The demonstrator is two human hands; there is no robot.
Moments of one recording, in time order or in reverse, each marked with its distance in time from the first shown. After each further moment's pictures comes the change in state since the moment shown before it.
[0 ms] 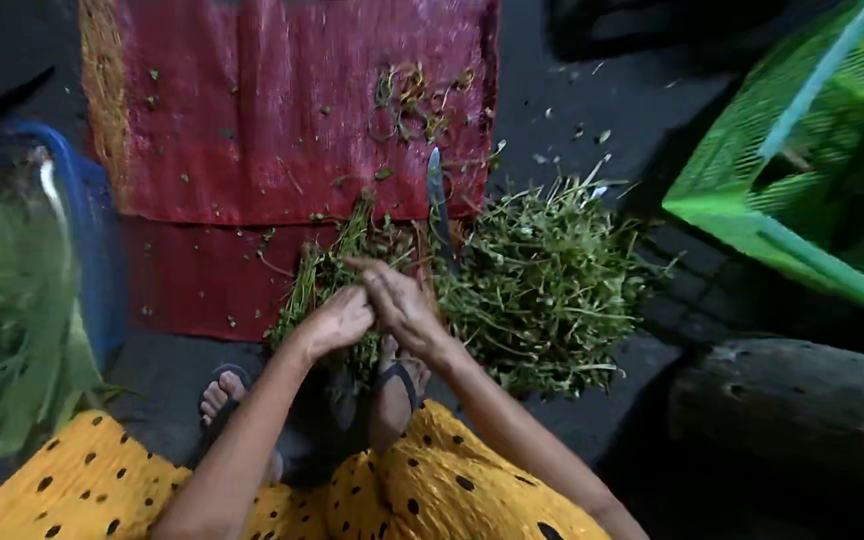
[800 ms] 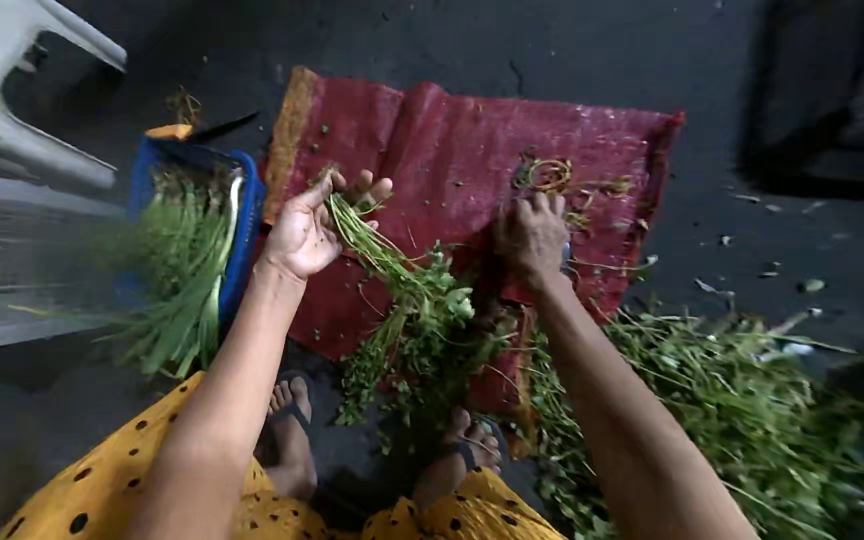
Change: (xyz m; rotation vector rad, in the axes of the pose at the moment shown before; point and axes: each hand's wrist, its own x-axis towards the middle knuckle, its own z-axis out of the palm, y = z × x) left_hand -0.052 -0.035 -0.177 -1.338 0.488 0.454; right_hand 0.202 0.063 -0.064 -0.781 0.252 -0.125
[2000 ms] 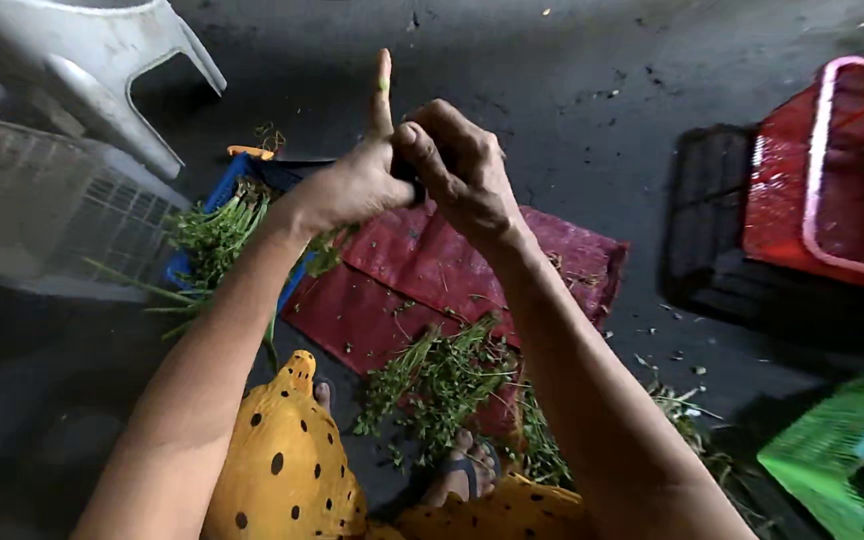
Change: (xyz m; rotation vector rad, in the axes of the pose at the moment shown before) left_hand -0.120 0.160 0.048 1.103 -0.170 0.454; right_hand 0.022 -0.370 -0.158 0.661 -0.010 -0.837
